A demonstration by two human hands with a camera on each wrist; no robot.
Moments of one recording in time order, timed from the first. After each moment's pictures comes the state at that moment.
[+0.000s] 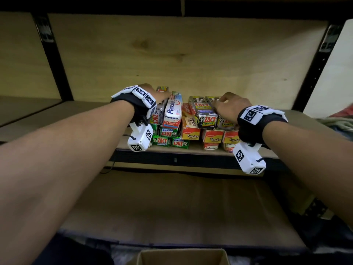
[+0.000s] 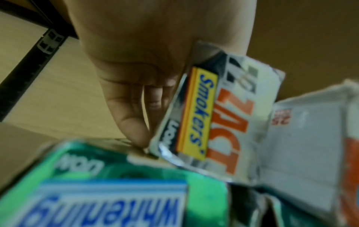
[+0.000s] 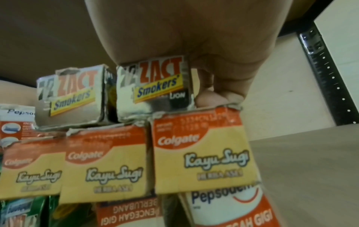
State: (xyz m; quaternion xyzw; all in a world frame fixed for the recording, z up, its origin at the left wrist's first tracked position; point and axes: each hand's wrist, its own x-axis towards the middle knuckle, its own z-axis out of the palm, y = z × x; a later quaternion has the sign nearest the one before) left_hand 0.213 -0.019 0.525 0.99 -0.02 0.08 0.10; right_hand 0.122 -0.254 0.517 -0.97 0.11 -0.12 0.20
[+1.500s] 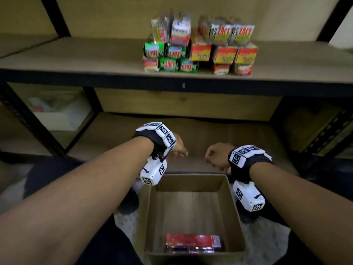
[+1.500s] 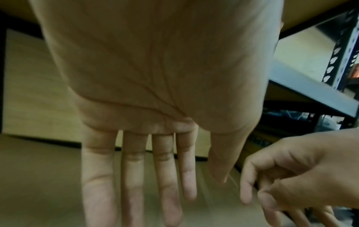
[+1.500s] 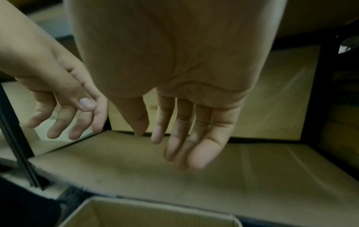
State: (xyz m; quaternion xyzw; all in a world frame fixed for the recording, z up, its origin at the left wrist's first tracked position) left_hand 0.034 -0.039 0.283 0.92 -0.11 -0.35 0.17; right_hand -0.007 -0.222 0.258 -0.96 0.01 0.25 0.13
